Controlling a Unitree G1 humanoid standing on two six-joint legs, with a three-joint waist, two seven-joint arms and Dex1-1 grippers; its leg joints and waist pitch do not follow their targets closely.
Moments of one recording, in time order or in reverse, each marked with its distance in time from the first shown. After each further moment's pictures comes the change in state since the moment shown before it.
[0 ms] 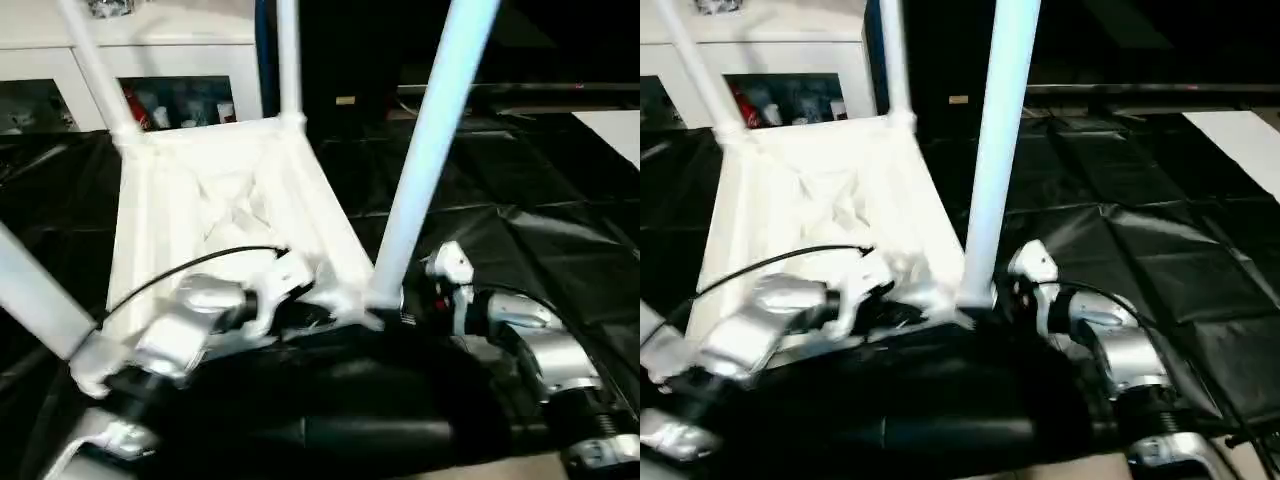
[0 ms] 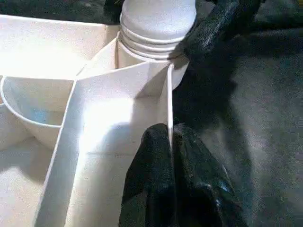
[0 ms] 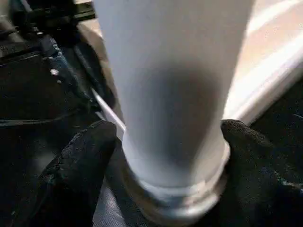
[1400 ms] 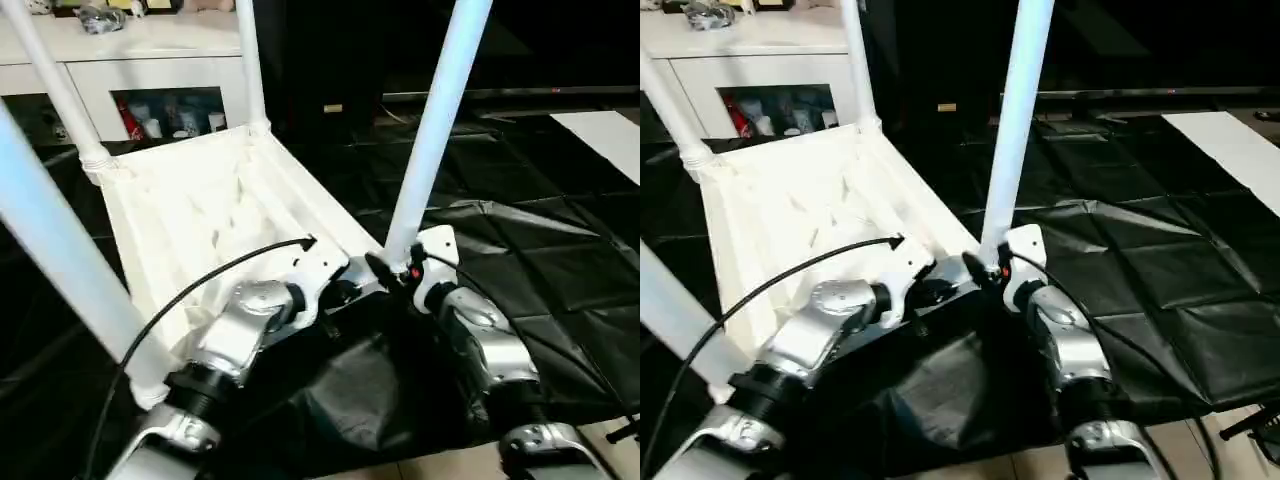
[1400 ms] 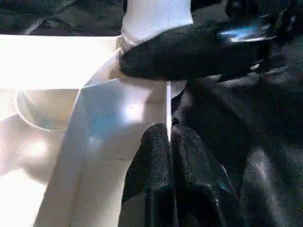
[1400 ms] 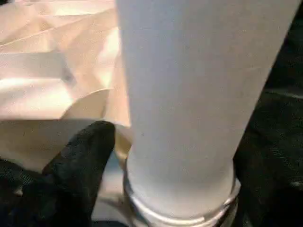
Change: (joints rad) left arm -0.030 -0.210 0.029 0.095 0.082 0.014 0.360; right arm -0.040 0.216 -0.106 0.126 -0.099 -0.070 -0.515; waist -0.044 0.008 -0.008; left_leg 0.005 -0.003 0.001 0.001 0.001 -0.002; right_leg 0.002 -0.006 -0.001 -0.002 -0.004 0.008
